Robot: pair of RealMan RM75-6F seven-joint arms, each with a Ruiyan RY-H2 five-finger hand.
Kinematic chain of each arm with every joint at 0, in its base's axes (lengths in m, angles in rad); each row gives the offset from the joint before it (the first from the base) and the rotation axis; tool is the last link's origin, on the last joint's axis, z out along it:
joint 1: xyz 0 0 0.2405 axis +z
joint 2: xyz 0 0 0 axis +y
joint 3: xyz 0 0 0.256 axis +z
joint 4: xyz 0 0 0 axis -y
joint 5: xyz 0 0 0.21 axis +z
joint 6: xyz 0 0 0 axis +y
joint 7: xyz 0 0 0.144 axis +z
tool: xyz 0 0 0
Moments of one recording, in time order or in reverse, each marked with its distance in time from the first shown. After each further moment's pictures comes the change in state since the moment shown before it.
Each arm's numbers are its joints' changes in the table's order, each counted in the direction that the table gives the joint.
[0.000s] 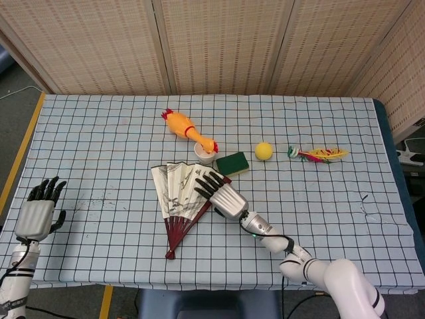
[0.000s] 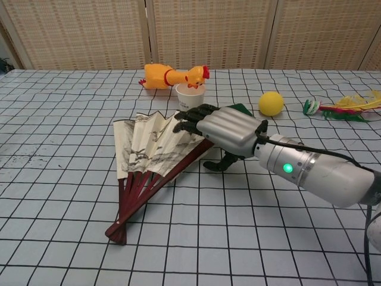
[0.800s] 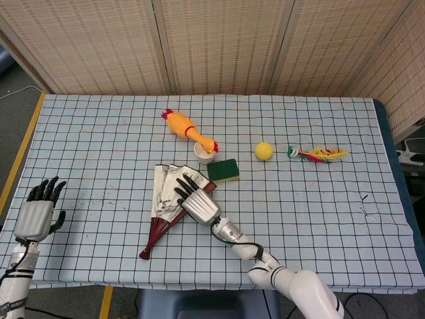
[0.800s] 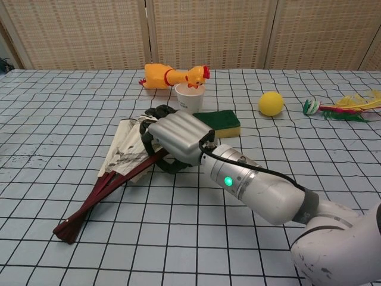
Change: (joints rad) left arm 0.007 0.009 0.002 0.008 0.010 0.013 -0.014; right arm 0.110 -0.292 0.090 -0.259 0.043 0.017 -0.006
